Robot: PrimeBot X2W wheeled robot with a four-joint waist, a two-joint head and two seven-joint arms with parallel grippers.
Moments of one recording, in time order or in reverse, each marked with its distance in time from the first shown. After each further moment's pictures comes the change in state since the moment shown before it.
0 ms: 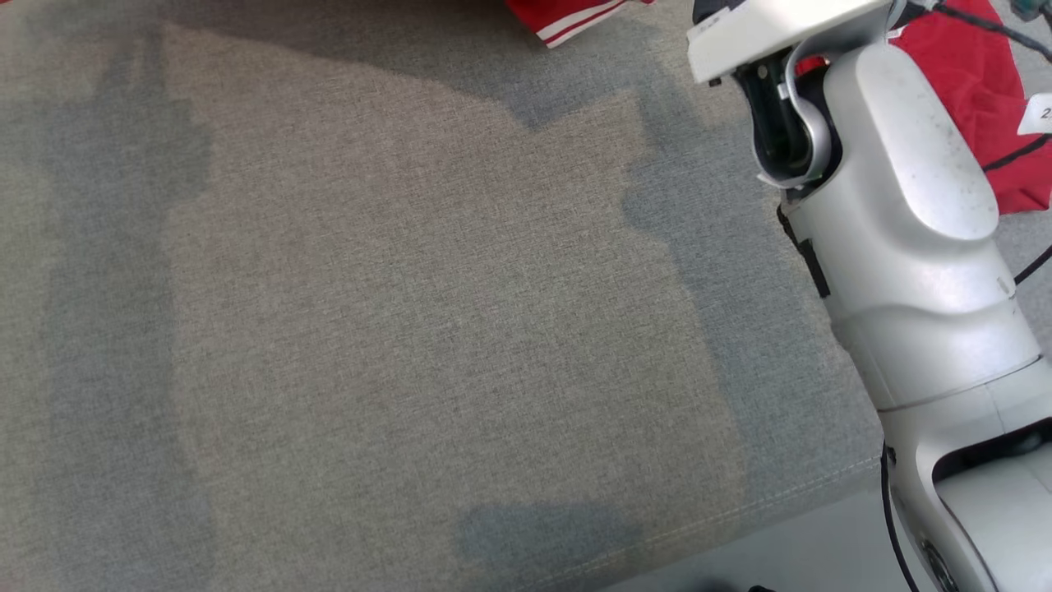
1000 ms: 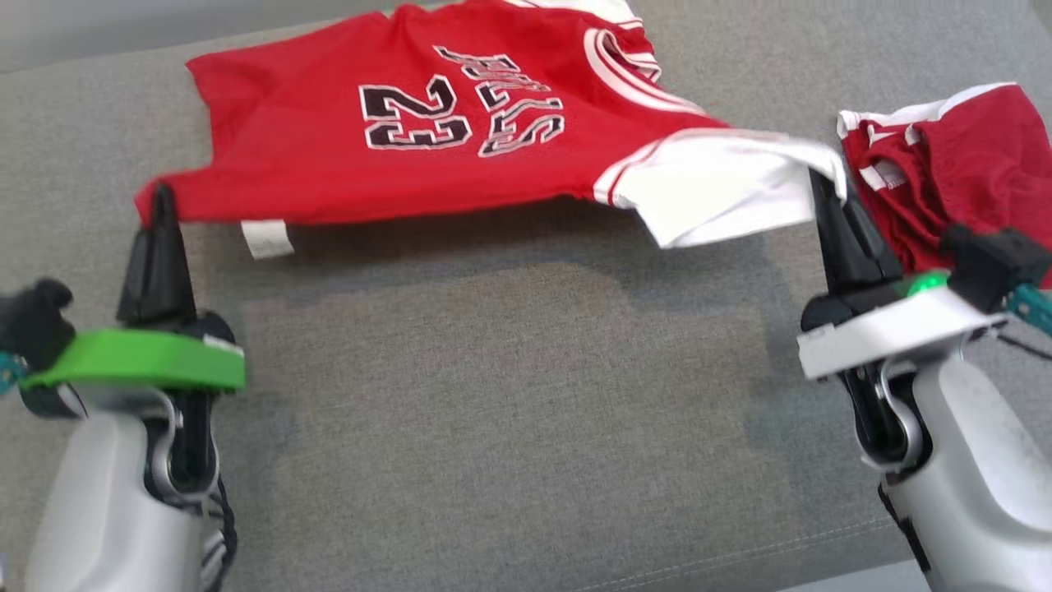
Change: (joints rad) left arm 0.937 -0.129 0.209 -0.441 -0.253 -0.014 0.000; right arm 0.660 -0.191 -0.058 -0.353 0.063 0.000 0.000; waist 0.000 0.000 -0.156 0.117
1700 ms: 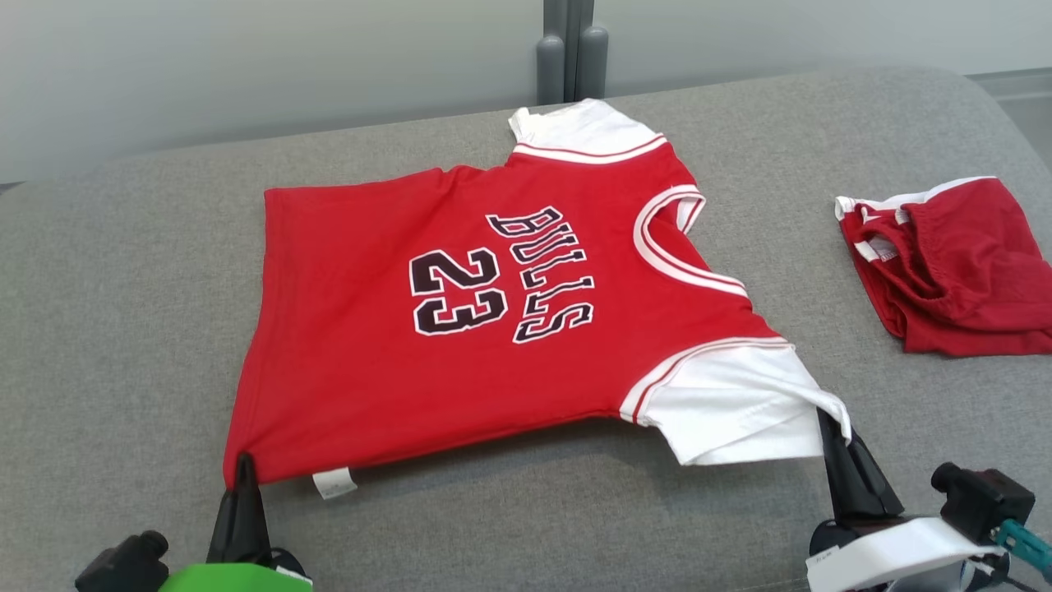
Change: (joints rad) left arm 0.476 -0.160 0.070 -0.076 -0.008 0.032 0.000; right arm 0.491 0.111 -0.113 -0.130 -0.057 0.000 0.010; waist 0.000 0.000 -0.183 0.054
